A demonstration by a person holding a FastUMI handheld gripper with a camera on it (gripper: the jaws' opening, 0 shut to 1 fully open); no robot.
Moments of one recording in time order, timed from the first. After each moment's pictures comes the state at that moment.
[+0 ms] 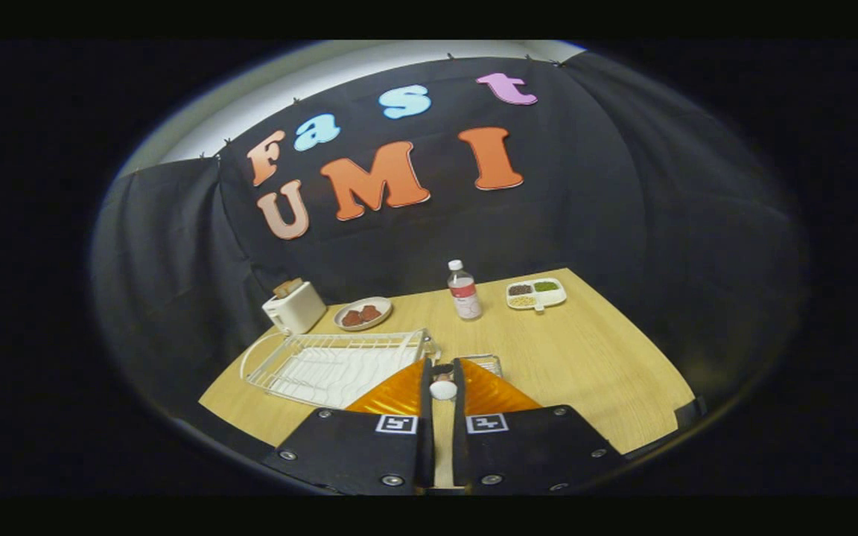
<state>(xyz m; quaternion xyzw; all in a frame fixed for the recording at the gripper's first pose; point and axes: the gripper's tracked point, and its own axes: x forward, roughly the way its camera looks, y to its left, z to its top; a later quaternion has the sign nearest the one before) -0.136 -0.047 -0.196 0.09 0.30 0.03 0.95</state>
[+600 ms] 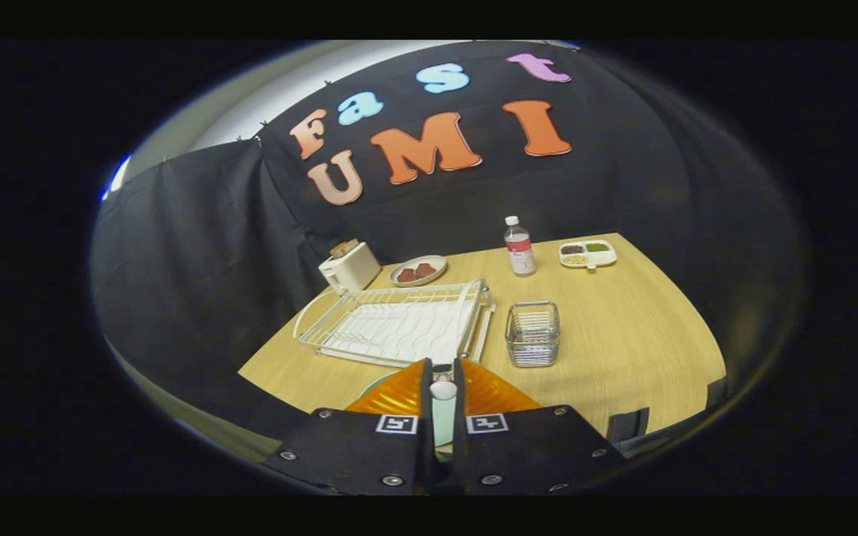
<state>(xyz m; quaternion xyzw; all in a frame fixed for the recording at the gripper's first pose) -0.208 0.005 -0.229 0.09 0.38 0.14 0.91</state>
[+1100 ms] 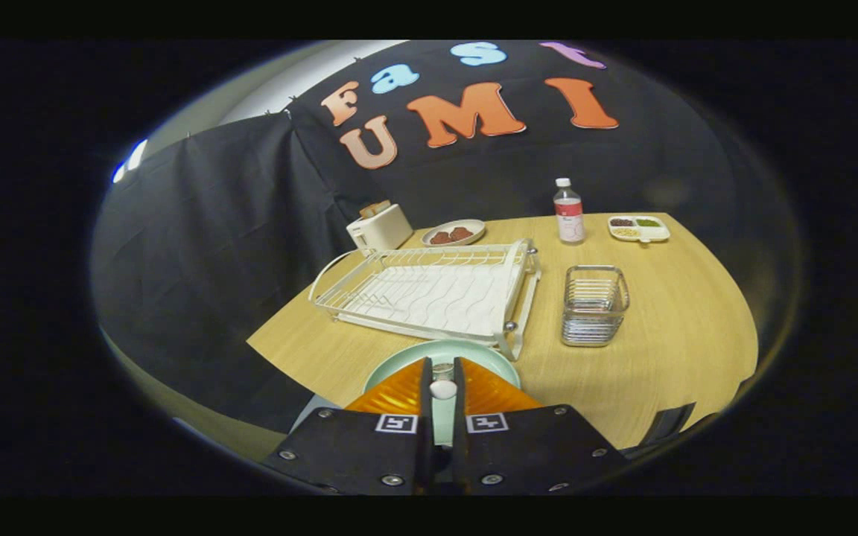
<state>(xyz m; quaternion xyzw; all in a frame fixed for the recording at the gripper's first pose) -0.216 0.062 -0.298 0.08 0.42 0.21 0.88</state>
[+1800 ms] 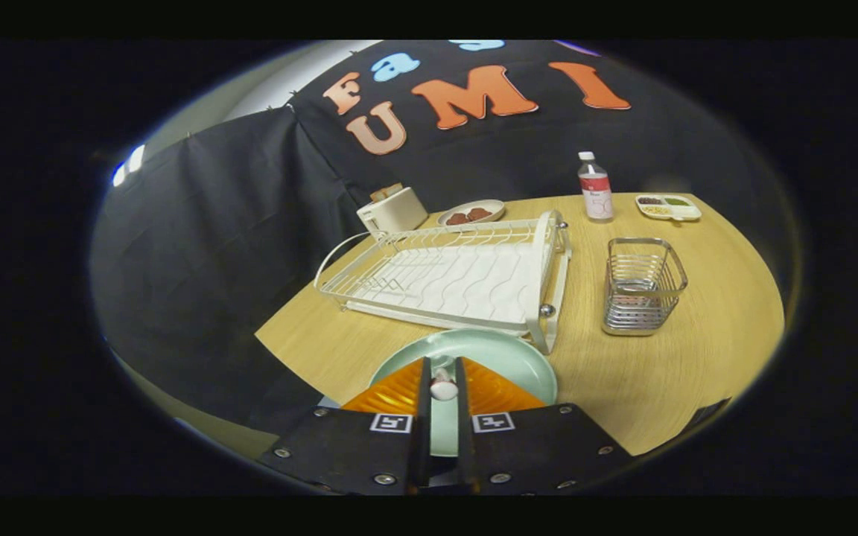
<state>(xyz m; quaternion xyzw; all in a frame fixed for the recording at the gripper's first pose) -0.223 0.076 -0.345 0.10 0.45 0.22 0.86</state>
